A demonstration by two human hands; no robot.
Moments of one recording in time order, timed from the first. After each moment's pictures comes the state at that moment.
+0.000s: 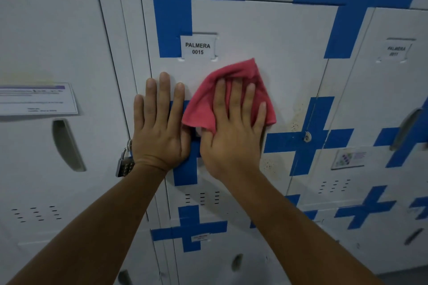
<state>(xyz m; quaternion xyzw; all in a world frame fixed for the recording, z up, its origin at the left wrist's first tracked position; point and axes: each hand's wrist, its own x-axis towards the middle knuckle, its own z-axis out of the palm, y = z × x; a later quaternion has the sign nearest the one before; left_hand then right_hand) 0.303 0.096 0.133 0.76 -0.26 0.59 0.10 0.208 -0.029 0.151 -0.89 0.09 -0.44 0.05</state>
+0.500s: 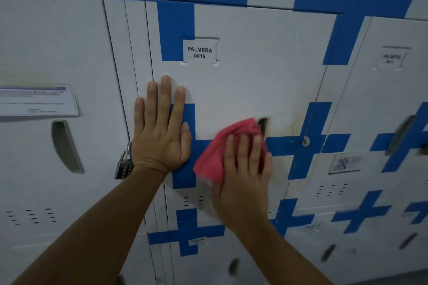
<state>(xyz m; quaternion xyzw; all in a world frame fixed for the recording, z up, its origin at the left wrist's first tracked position) 0.304 0.097 0.133 0.75 -0.27 0.60 0.10 0.182 -0.047 0.066 -0.92 0.13 -0.38 -0.05</state>
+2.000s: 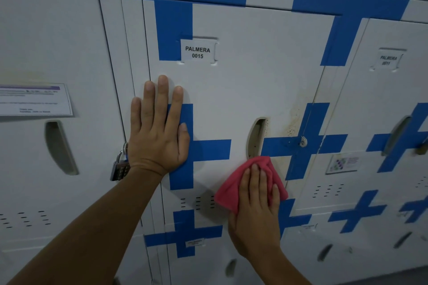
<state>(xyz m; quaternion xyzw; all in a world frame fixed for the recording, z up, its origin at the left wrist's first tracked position) 0.306 0.097 0.131 0.74 -0.27 0.61 0.10 0.168 -0.084 -0.017 -0.93 0.15 -0.33 -0.03</state>
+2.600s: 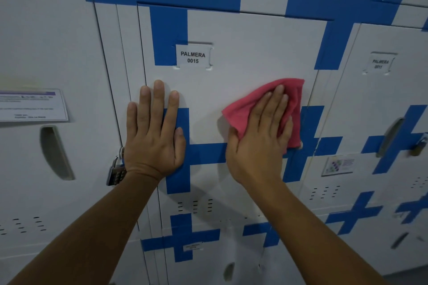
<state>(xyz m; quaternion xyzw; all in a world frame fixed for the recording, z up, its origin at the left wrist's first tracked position) 0.305 0.098 0.131 0.74 -0.28 0.60 0.10 0.195 -0.072 0.148 -0.87 0.21 -0.45 0.03</state>
